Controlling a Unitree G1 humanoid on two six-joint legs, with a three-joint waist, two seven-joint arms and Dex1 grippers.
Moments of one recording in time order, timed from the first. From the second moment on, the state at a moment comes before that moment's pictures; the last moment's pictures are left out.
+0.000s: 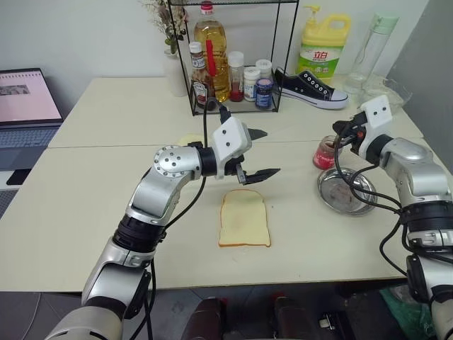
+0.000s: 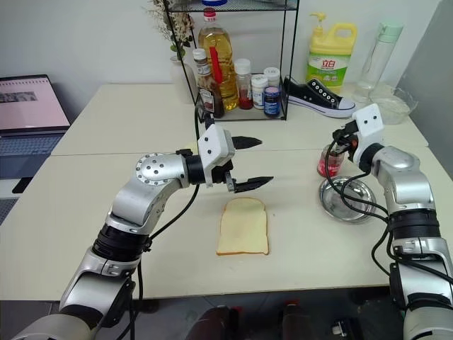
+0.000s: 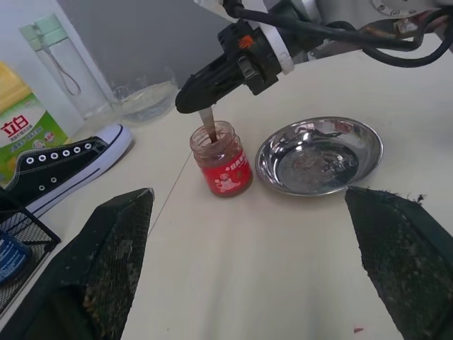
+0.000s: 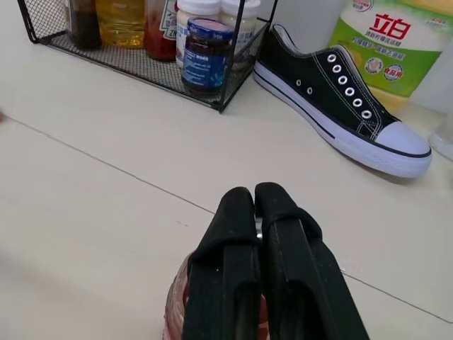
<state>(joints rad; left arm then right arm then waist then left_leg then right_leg) -0.73 0.42 -0.23 -0.07 -0.22 0.32 -0.91 -0.79 -0.65 -0.01 0.42 0.21 0.34 0.56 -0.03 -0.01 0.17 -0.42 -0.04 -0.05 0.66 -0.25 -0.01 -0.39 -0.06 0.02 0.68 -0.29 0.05</state>
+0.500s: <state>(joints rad) -0.73 0.44 -0.23 -0.08 -0.22 0.33 -0.91 -0.81 -0.56 -0.16 0.47 0.30 0.53 0.53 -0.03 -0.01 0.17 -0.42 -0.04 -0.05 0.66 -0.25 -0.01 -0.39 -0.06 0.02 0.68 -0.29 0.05</state>
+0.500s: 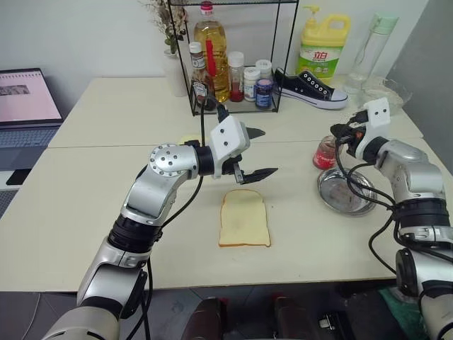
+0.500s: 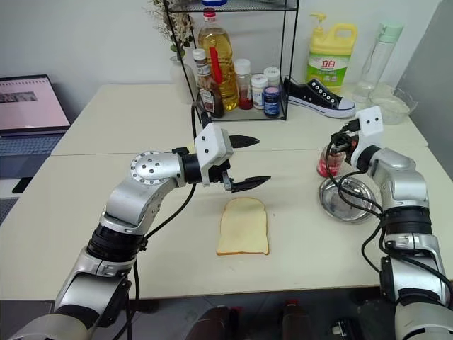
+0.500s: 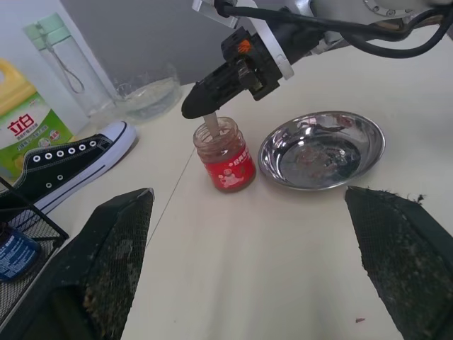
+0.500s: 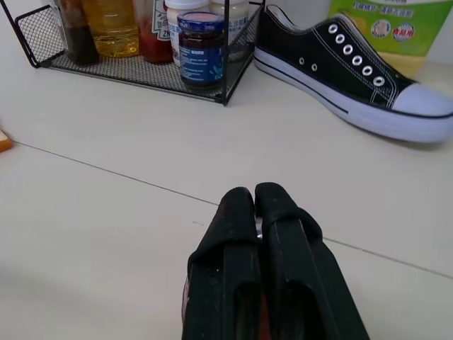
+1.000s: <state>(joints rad) -0.75 0.44 -0.23 -0.05 -0.22 0.29 -0.93 -0.88 -0.55 -0.42 0.46 0.47 0.77 0.36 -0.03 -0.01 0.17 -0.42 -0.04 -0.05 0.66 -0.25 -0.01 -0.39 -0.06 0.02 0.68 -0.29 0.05</state>
